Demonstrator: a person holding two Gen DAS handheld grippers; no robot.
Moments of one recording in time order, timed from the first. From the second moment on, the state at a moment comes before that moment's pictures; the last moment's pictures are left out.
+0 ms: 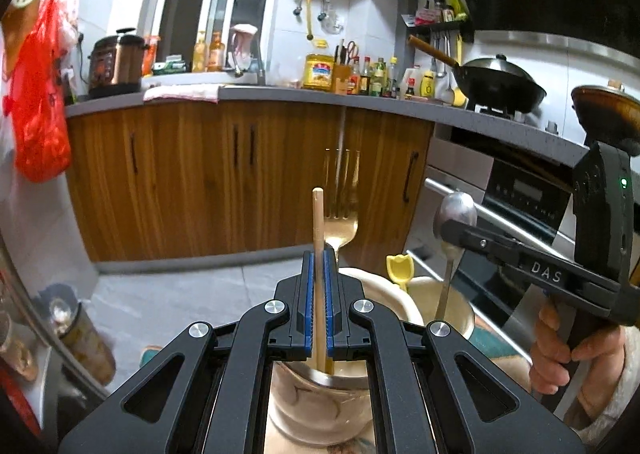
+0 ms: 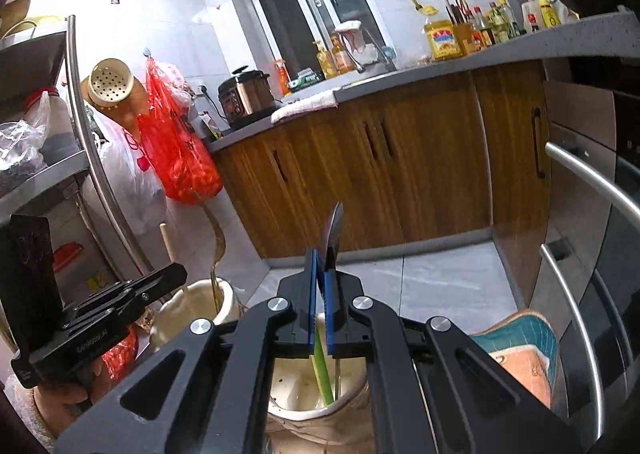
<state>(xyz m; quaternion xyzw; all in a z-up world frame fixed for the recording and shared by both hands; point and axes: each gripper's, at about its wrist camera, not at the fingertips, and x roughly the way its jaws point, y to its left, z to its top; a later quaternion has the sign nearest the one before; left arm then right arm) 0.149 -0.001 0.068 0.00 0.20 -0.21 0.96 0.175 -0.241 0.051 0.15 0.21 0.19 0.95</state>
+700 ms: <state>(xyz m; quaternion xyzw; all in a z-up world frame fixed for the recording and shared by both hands) 0.165 0.009 0.066 0.00 0.24 -0.16 0.96 0.183 -0.245 0.052 0.16 0.23 0.16 0.95</state>
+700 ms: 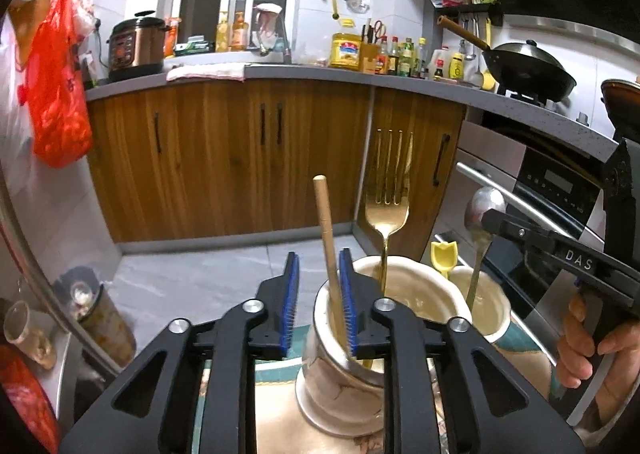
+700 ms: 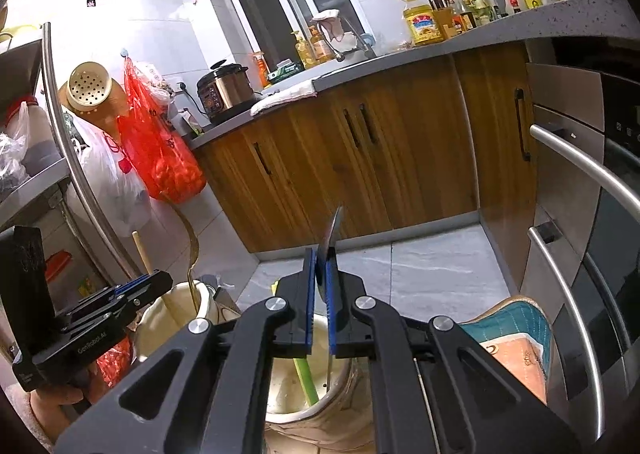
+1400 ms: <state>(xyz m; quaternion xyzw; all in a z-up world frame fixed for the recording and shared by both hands) 0.089 0.045 0.064 -0.02 0.27 -0.15 0.95 0.095 -0.253 0.023 0.12 0.28 0.17 0.94</state>
